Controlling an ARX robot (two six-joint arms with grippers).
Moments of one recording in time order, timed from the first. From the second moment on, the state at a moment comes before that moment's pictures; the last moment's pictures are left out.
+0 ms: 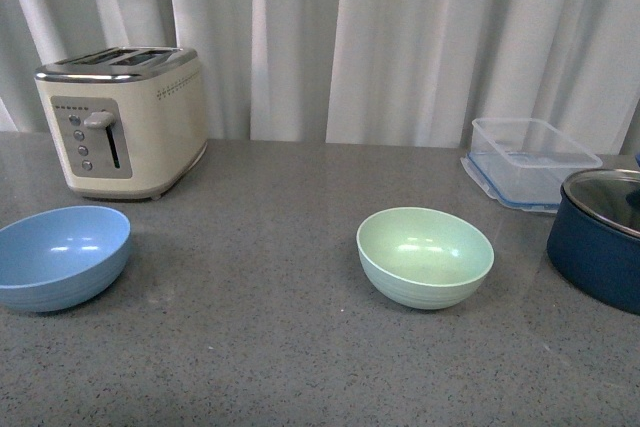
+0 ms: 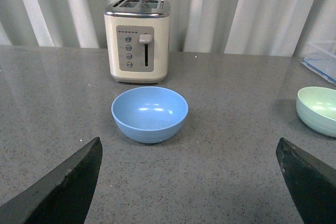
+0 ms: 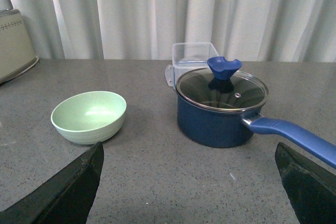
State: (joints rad) left arm 0.00 0.00 0.02 0.00 0.00 -0.01; right arm 0.00 0.00 0.01 0.00 0.00 0.00
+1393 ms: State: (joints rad) left arm 0.14 1.48 1.04 -0.28 -0.06 -0.28; right arm 0.00 0.00 0.01 0.00 0.00 0.00
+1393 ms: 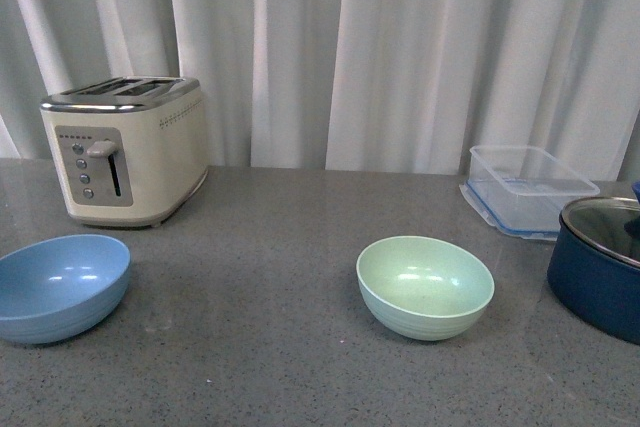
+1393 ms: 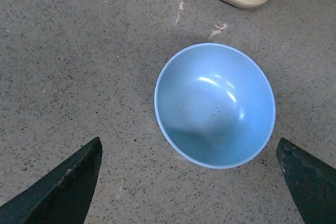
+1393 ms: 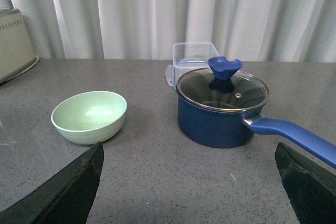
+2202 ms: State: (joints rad) left arm 0.10 1.92 1.25 -0.31 -0.10 -0.41; right arm 0.00 0.00 0.01 0.00 0.00 0.00
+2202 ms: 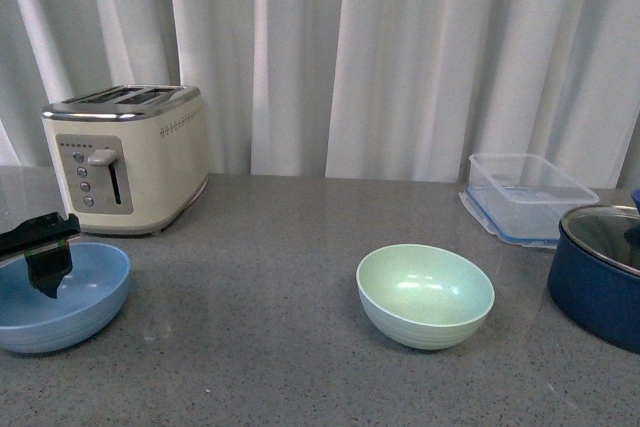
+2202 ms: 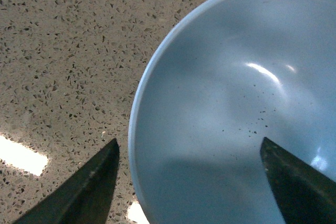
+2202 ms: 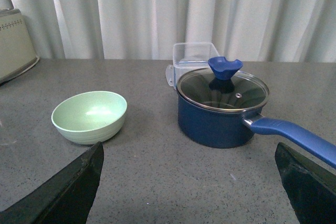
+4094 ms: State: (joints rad) left arm -0.27 2.05 1.43 -0.35 -0.10 -0.54; right arm 0.00 0.00 0.01 0.00 0.00 0.00
